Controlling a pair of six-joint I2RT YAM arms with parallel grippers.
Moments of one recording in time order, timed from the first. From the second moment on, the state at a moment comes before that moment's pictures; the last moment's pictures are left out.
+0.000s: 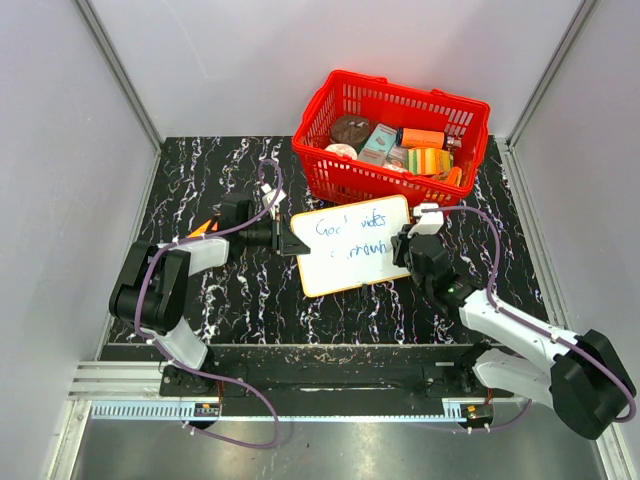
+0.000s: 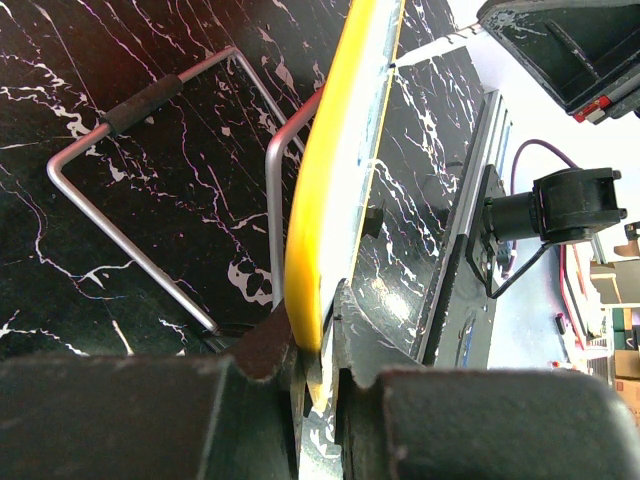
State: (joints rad) left arm -0.26 1.66 0.78 0.26 1.00 -0.34; right arm 0.64 1.06 0.51 0.20 0.44 0.36
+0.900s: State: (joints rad) left arm -0.26 1.66 0.78 0.26 1.00 -0.34; right arm 0.60 1.00 0.50 0.20 0.46 0.38
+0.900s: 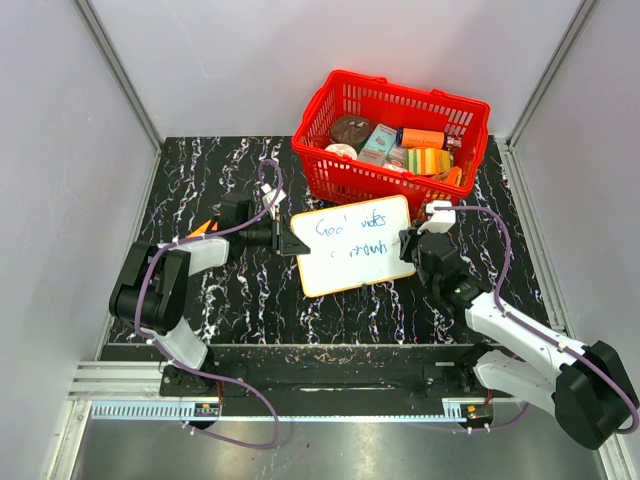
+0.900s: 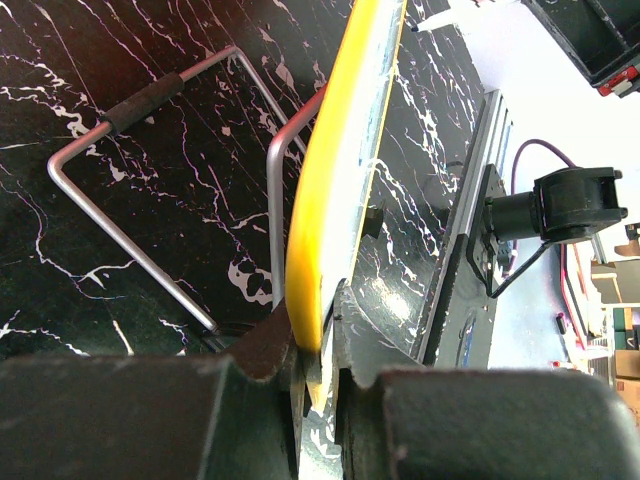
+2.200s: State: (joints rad) left arm -0.26 1.66 0.78 0.26 1.00 -0.34; right arm 0.57 1.06 0.50 0.24 0.38 0.43
